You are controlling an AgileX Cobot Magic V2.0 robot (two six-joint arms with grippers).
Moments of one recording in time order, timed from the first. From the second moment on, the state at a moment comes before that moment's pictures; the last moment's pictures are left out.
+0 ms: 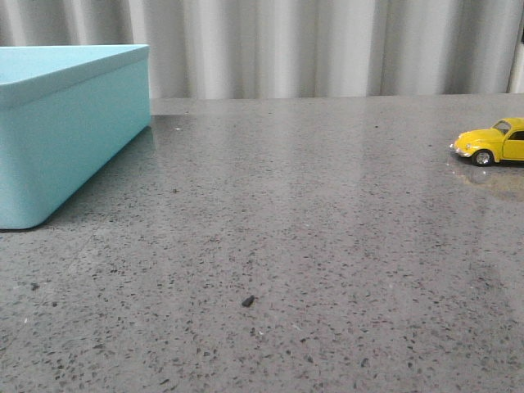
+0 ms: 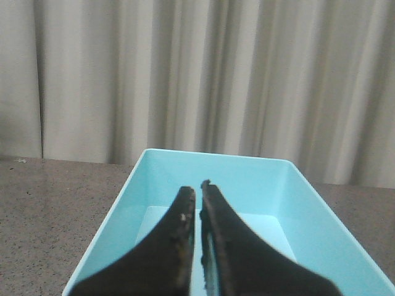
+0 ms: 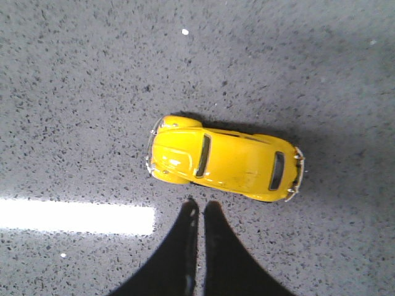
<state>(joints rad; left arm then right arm) -0.02 0.24 -0.33 0.06 0.07 -0.21 0.04 1.56 -1.50 -0.01 1.15 0.05</state>
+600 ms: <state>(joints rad) -0.02 0.24 -0.33 0.06 0.07 -0.21 0.04 1.71 -1.52 -0.01 1.16 0.05</state>
